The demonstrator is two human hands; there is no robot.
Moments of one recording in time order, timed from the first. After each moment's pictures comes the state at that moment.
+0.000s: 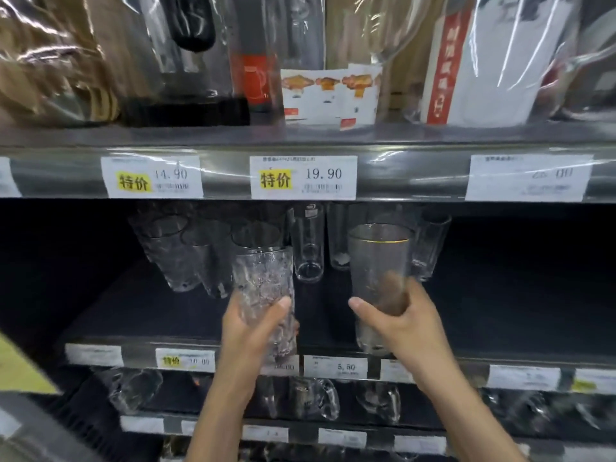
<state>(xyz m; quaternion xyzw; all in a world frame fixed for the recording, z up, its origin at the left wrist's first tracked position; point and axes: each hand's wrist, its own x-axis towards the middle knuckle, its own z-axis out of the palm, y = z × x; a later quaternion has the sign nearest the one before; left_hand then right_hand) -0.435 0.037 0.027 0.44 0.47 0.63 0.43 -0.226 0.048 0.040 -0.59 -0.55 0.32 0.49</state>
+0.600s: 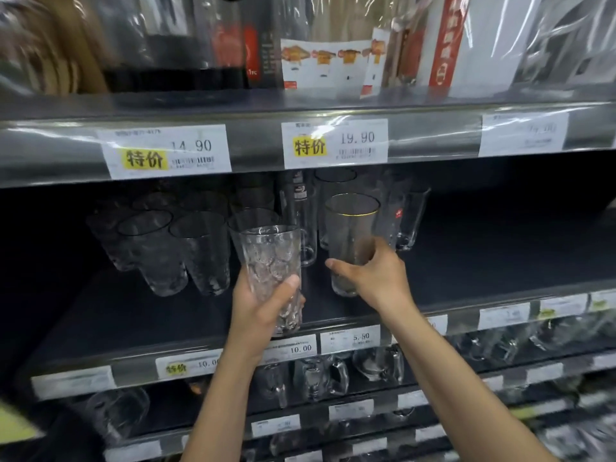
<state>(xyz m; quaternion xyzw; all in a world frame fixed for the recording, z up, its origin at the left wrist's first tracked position) -0.468 0.071 0.012 0.52 0.35 0.61 0.49 -0.284 0.081 0.040 -0.70 -0.50 0.21 0.46</state>
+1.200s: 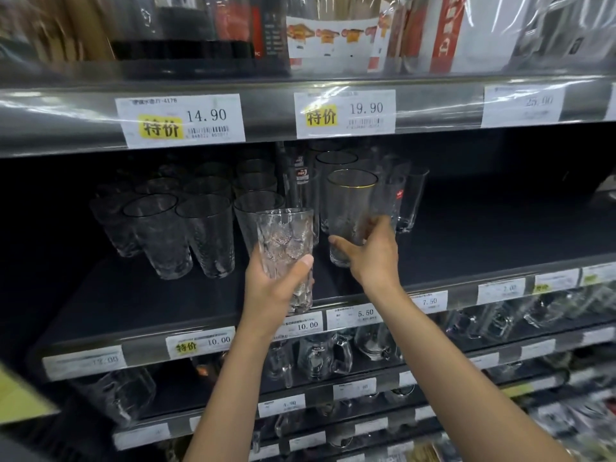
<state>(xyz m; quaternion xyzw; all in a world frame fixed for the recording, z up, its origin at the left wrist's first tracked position) -0.467 0.071 0.005 0.54 0.36 0.60 0.46 -0.302 0.095 0.017 -0.69 -0.47 0.15 0.53</state>
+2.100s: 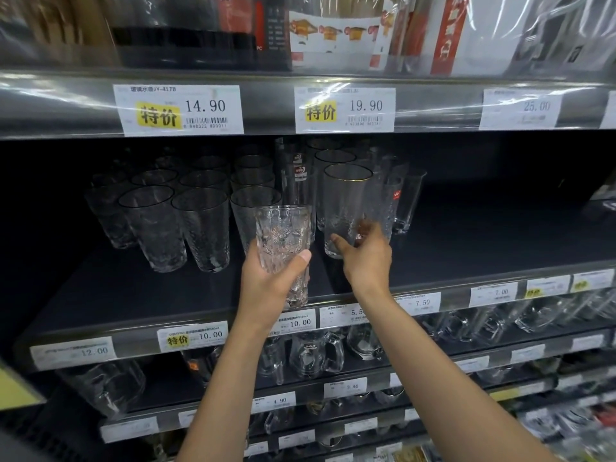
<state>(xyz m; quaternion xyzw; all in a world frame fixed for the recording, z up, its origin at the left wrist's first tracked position) -0.463 0.068 0.008 0.54 0.39 0.60 0.45 -0.304 0.099 0.007 -0.70 -0.45 0.12 0.54</state>
